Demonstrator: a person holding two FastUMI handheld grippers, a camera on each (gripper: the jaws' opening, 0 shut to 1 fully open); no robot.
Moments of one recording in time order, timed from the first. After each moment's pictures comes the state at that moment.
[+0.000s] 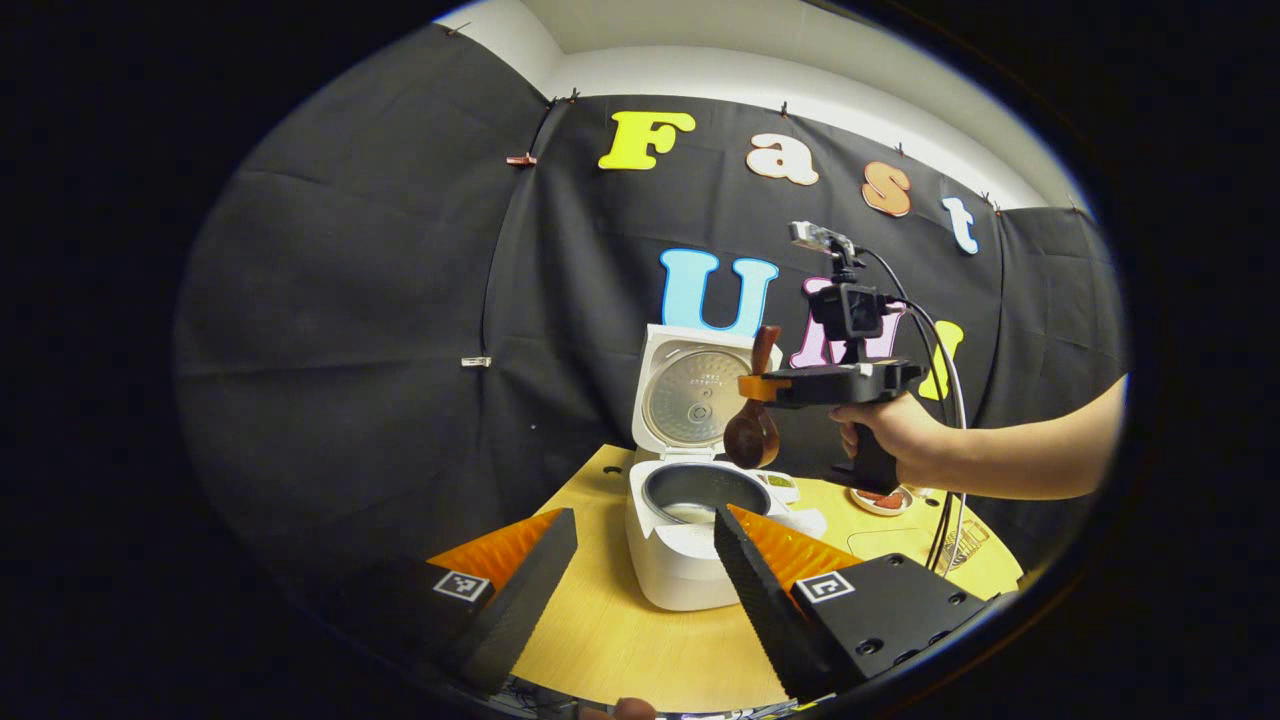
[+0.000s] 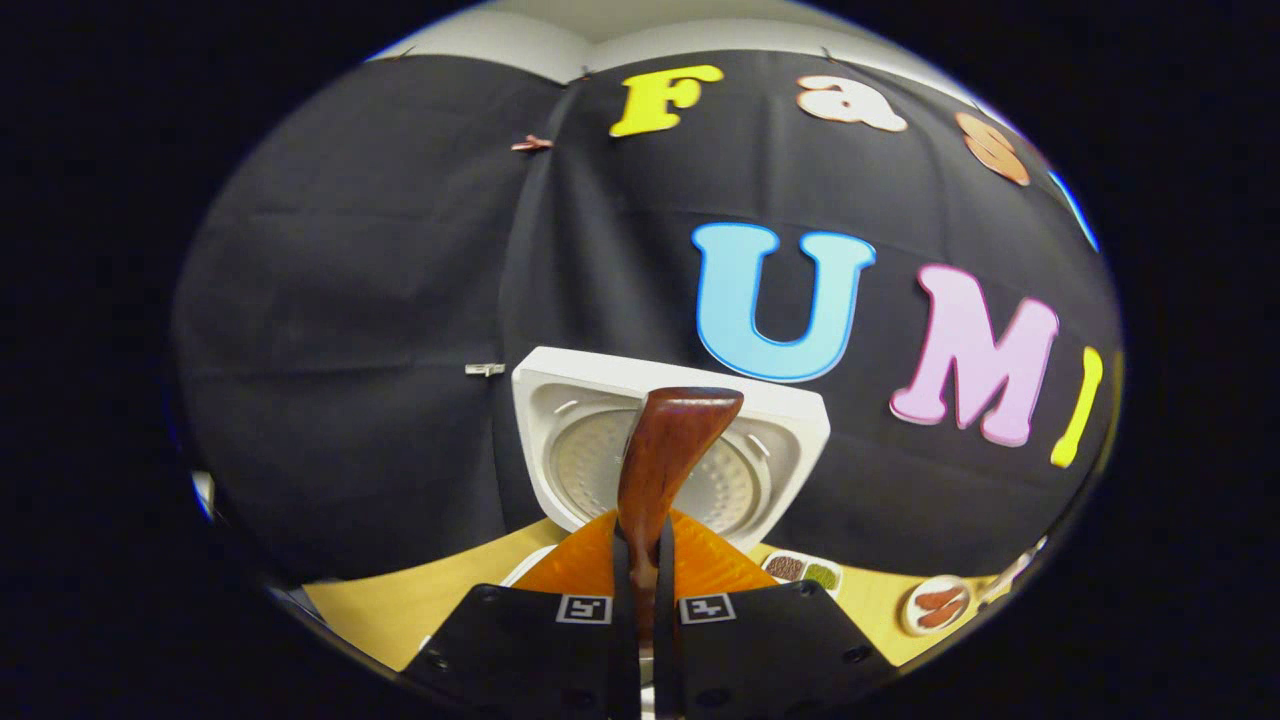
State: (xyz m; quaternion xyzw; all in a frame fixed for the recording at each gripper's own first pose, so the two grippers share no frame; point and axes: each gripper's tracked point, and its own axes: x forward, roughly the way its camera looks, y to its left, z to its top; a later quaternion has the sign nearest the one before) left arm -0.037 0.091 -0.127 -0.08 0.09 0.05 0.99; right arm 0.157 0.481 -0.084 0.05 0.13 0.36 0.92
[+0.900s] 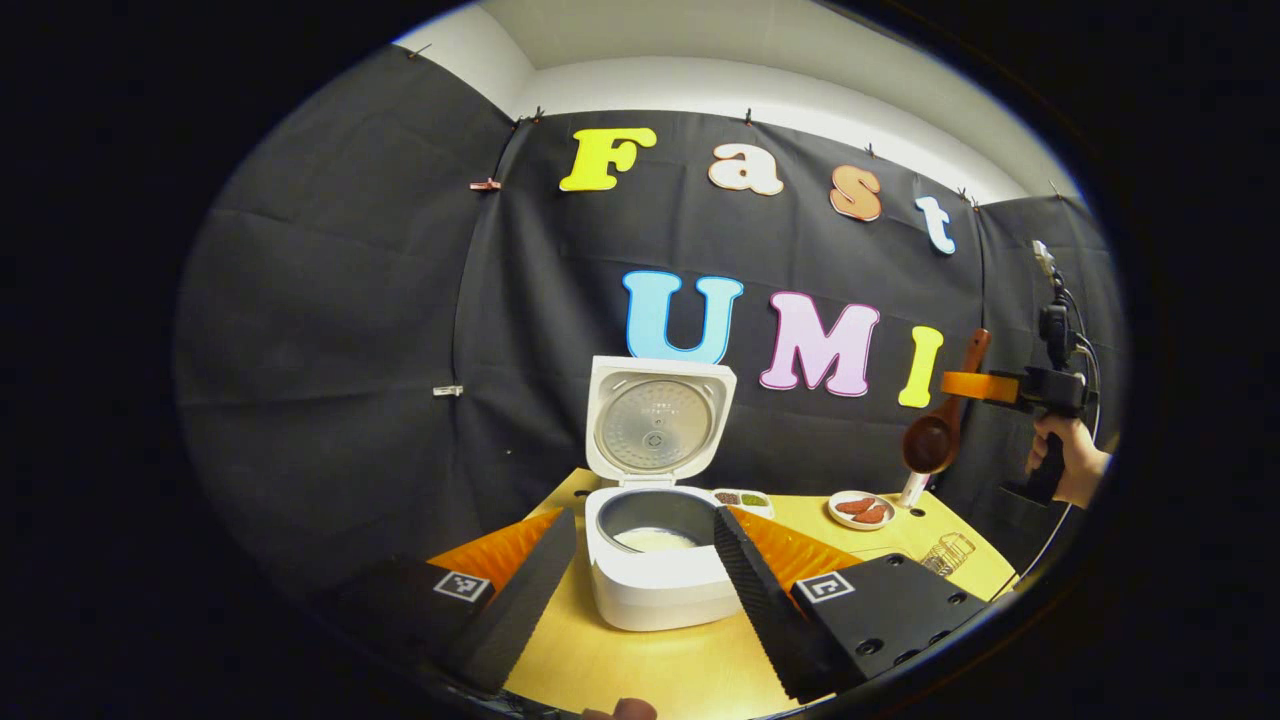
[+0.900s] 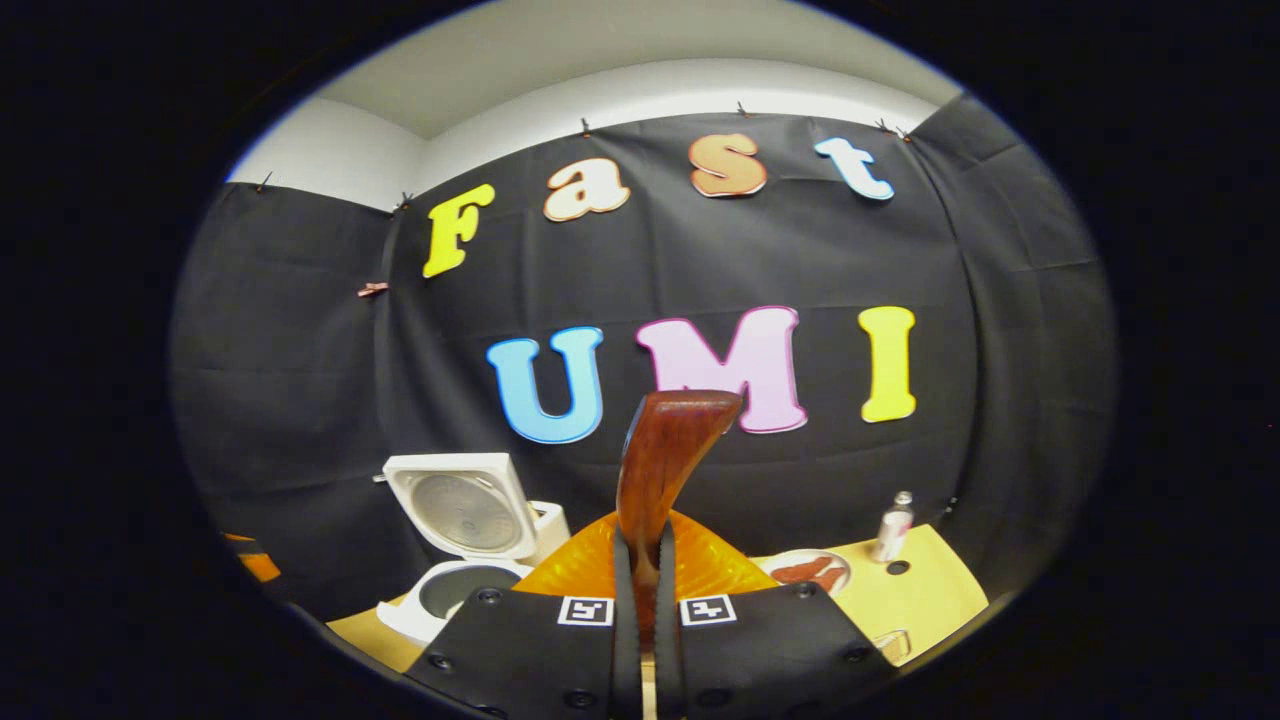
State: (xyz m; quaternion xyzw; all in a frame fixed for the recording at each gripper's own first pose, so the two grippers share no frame) left arm -0.016 0.017 -0.089 -0.06 0.07 0.03 1.00; right arm 0.128 0.109 -0.058 0.17 0.07 0.17 0.97
